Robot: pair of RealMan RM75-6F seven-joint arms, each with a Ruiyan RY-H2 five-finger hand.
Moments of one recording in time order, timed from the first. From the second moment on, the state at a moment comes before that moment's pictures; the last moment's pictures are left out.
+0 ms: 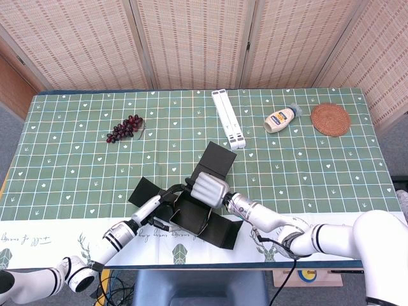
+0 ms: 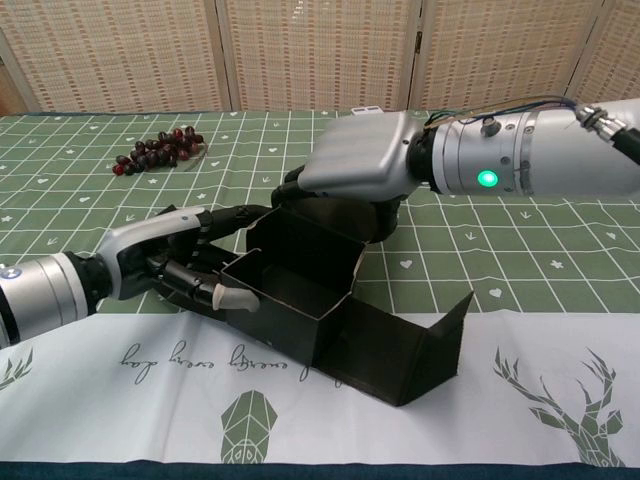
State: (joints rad) left arm -0.71 -1.66 -0.01 -1.24 1.57 0.96 -1.00; right arm 1.14 -1.47 0.03 -1.46 -1.32 0.72 -0.67
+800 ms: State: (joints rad) left arm -0.75 -1.70 0.04 -1.16 1.60 0.94 -1.22; right arm 1.13 -1.49 0.02 -1.39 -1.47 0.74 -0.59
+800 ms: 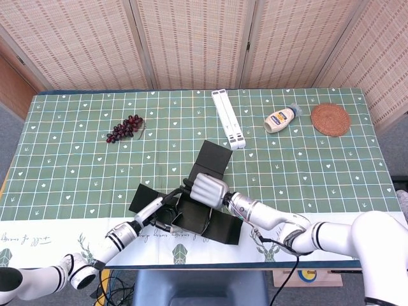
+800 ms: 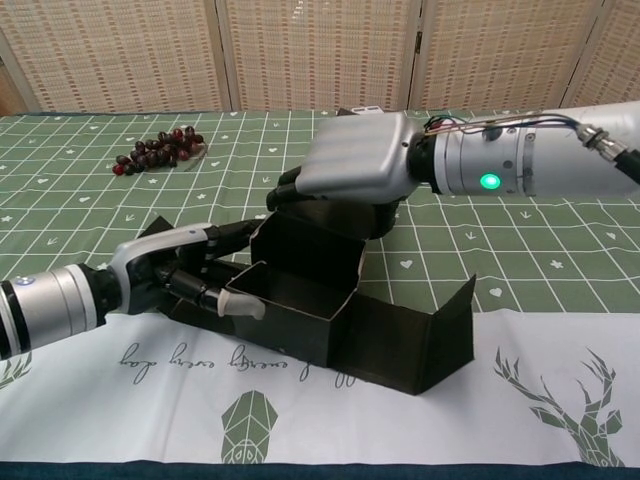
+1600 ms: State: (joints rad) left arm -0.75 -1.74 0.06 -1.11 1.61 0.97 -1.29; right arm 1.14 -1.57 0.02 -1.25 -1.63 0.81 -0.47
